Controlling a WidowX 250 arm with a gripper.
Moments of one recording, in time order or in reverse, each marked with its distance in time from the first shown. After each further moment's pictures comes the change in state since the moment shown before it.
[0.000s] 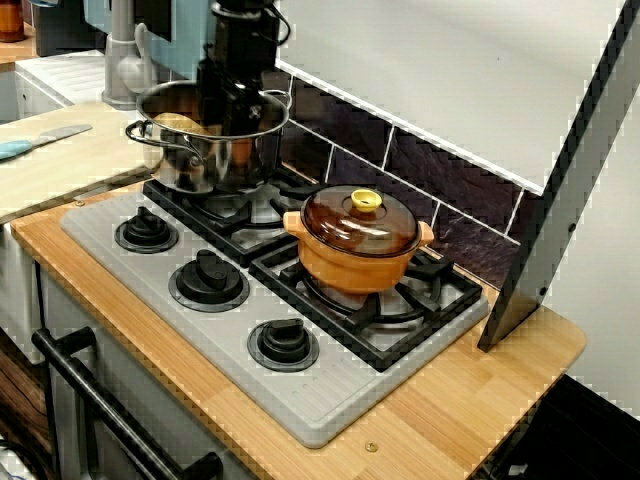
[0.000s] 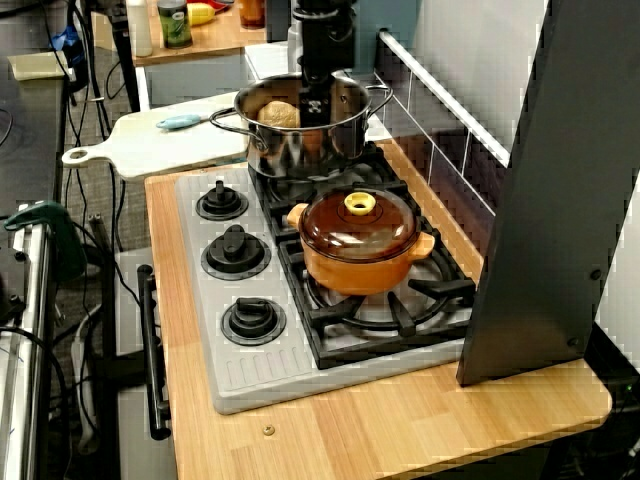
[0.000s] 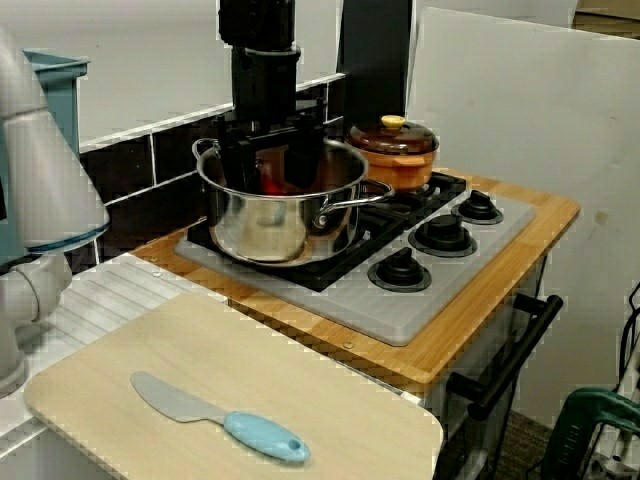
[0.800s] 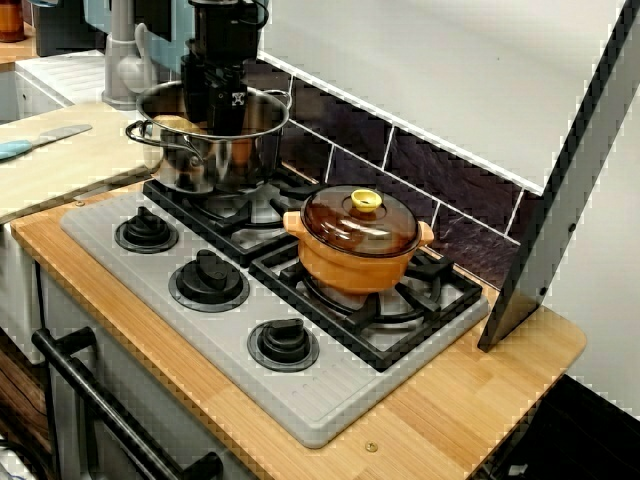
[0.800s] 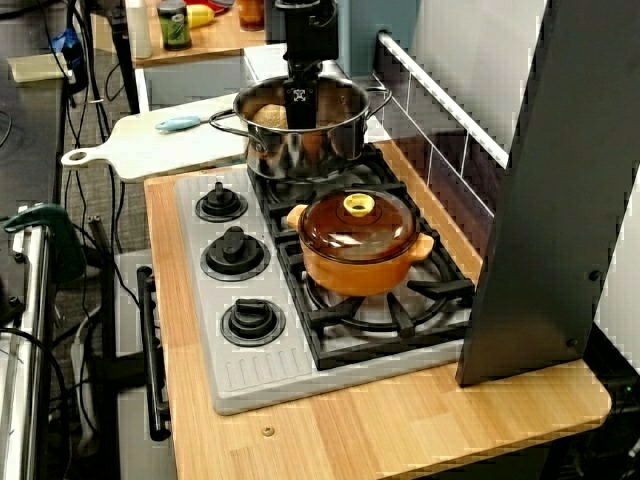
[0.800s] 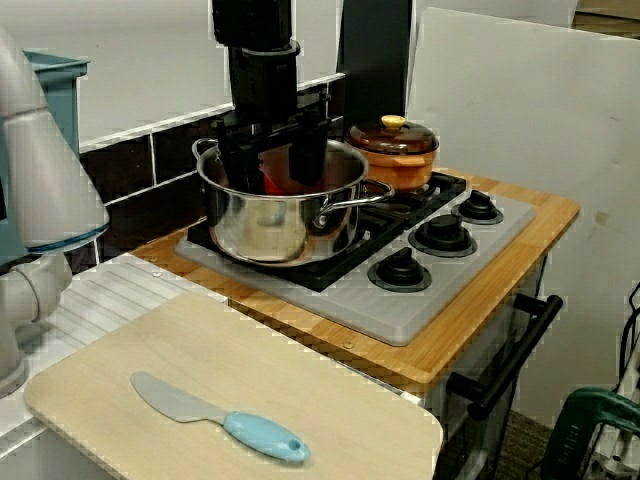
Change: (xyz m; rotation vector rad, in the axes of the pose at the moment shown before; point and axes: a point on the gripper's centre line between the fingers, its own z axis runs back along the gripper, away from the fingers) arm -0.010 0.003 0.003 -0.087 -0.022 -0.004
